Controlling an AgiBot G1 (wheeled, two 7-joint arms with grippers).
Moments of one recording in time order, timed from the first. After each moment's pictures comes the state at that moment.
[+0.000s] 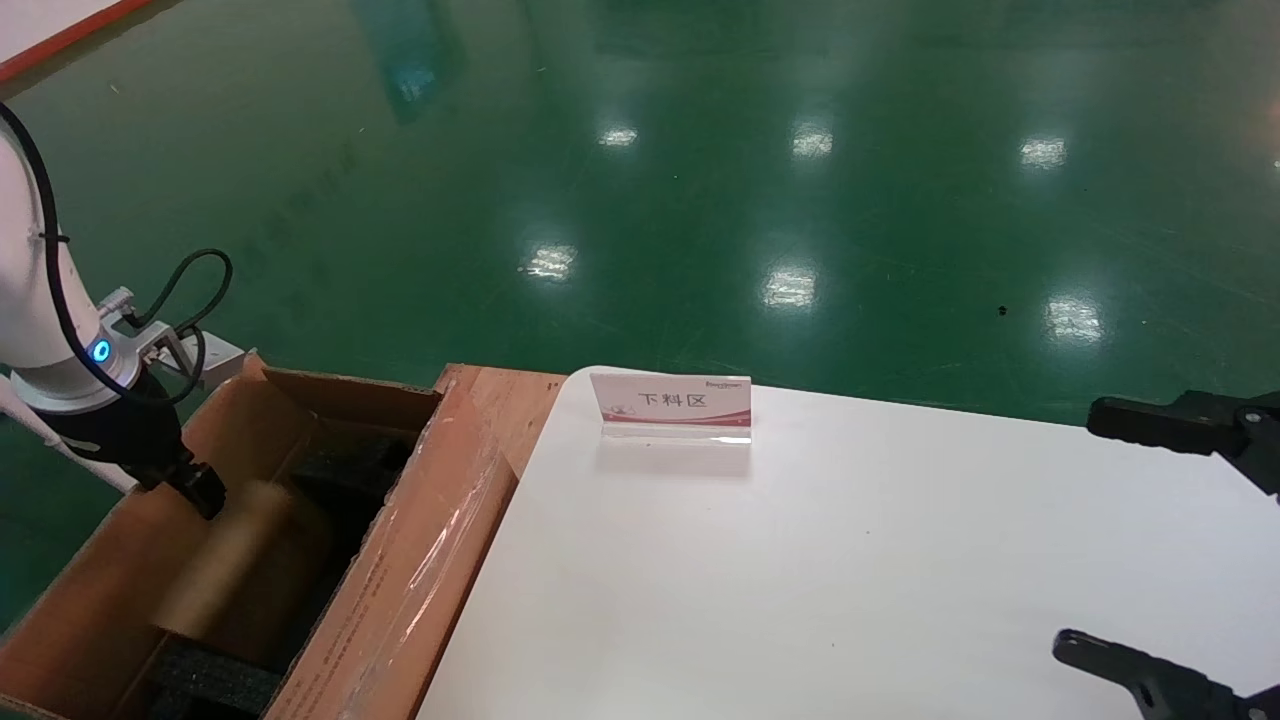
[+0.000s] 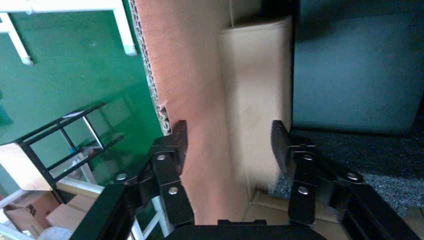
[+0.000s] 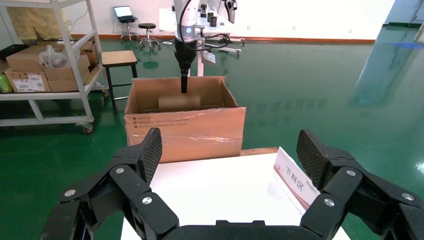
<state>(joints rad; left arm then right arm) -2.09 0.81 2.40 -0.42 1.19 1.18 -1.12 1.08 -0.60 -0.30 1.28 -0.72 -1.49 0.18</state>
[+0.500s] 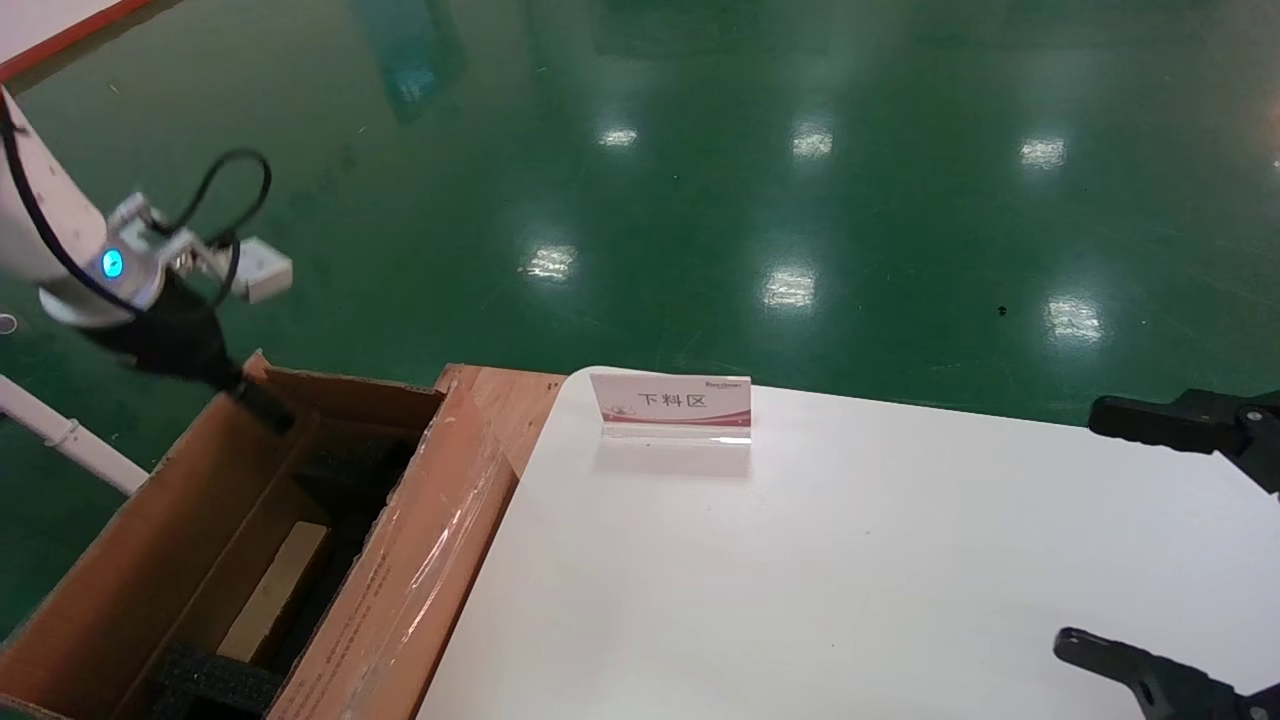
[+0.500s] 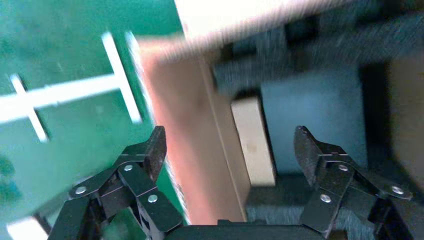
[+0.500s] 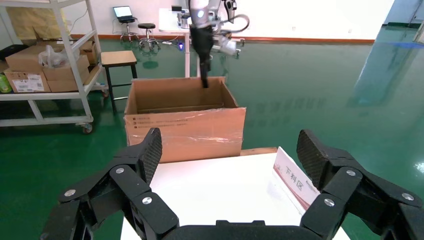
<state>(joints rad) -2.27 0.80 2.34 -0.55 1.17 1.12 -1.01 1.08 -0.60 -0.30 1.28 -0.72 -1.49 0.18</state>
